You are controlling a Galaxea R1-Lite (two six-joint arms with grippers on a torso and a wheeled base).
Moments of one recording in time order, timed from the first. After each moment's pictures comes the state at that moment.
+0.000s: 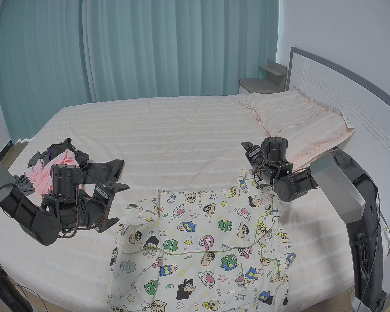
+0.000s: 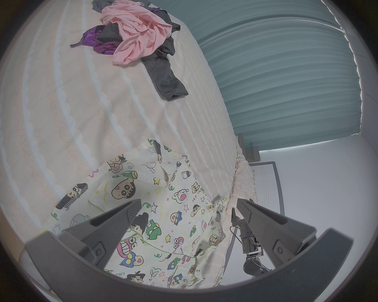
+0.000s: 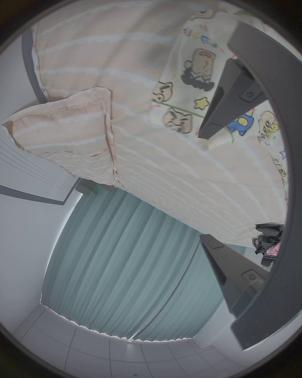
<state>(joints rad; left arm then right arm) -0.18 1.83 -0.59 -0.70 -0.22 -1.22 0.34 2.53 -1.62 -0.69 -0.20 1.09</state>
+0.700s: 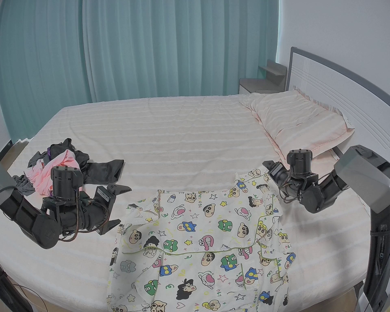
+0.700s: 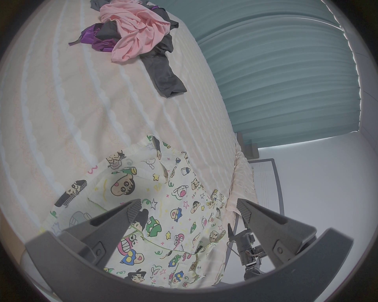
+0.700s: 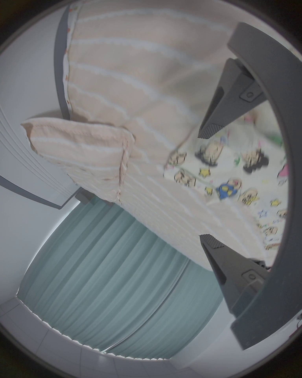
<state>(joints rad) -0.19 1.82 -0.57 -0.73 -0.23 -1.21 0.25 2.34 -1.18 -0.78 -0.18 0.92</state>
